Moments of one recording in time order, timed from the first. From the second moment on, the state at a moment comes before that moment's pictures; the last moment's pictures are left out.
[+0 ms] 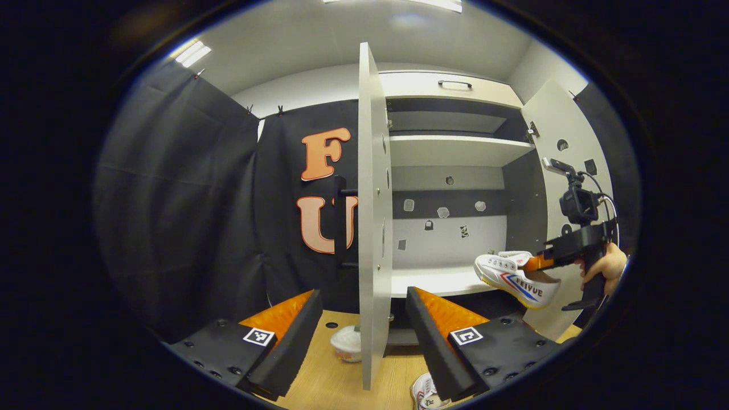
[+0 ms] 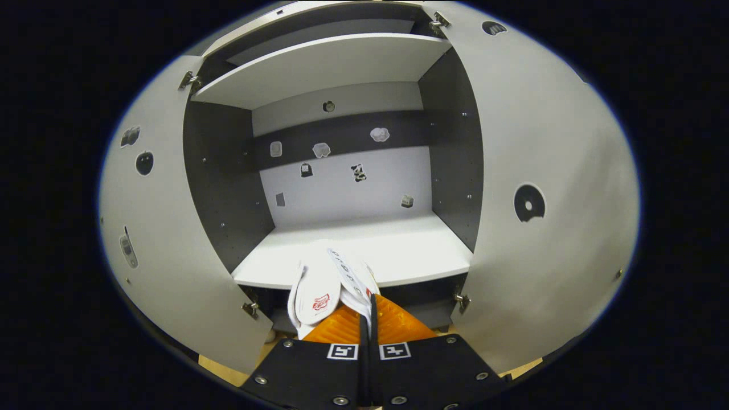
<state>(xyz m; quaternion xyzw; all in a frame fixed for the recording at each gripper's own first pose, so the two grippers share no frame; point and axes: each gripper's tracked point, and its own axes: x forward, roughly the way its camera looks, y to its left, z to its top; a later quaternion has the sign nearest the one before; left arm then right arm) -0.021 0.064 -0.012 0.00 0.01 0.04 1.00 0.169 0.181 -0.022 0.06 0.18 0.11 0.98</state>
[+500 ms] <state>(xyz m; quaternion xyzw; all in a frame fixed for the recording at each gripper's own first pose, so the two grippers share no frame) -0.022 0.069 -0.021 0.00 0.02 0.05 1.00 0.327 0.188 0.004 0.08 0.17 0.06 0.98</state>
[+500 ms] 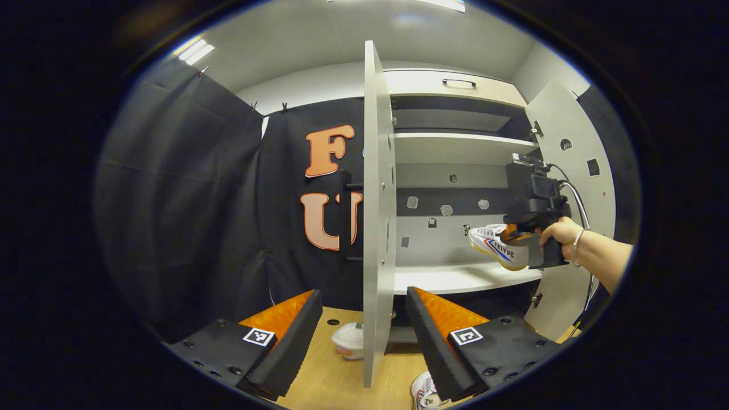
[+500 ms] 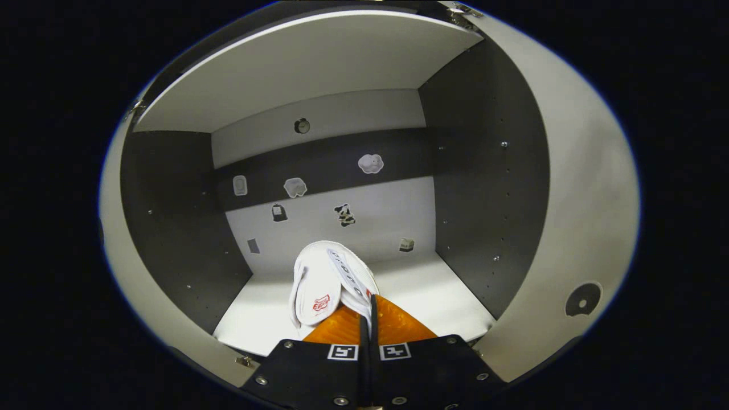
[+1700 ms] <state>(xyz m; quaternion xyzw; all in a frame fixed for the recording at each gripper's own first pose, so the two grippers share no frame) -0.023 0.064 -0.034 -0.01 0.03 0.04 1.00 0.313 0.180 -0.017 0.03 0.18 0.07 0.98</state>
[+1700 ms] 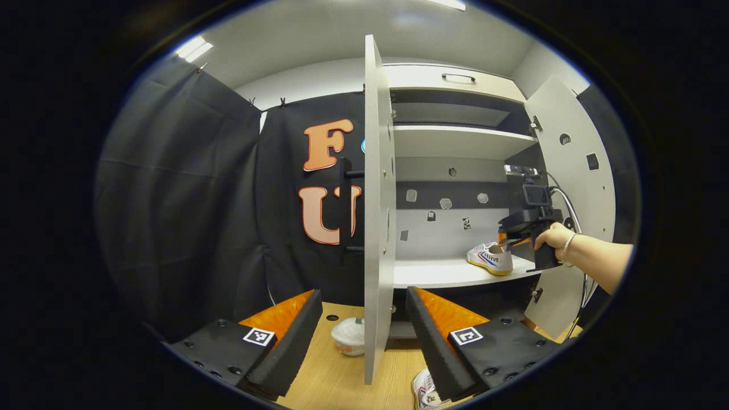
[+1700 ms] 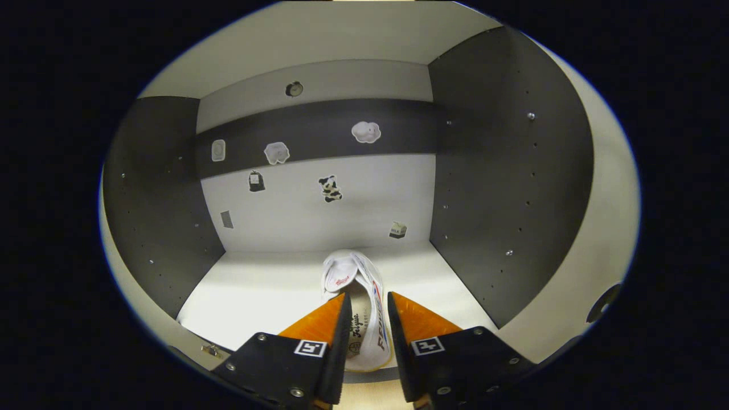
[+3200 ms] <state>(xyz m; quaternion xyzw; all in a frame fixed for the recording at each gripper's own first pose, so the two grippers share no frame) -0.078 -0.054 -0.389 0.00 0.33 -0.07 0.94 0.105 0.108 0.039 0.01 0.02 0.09 1.00</state>
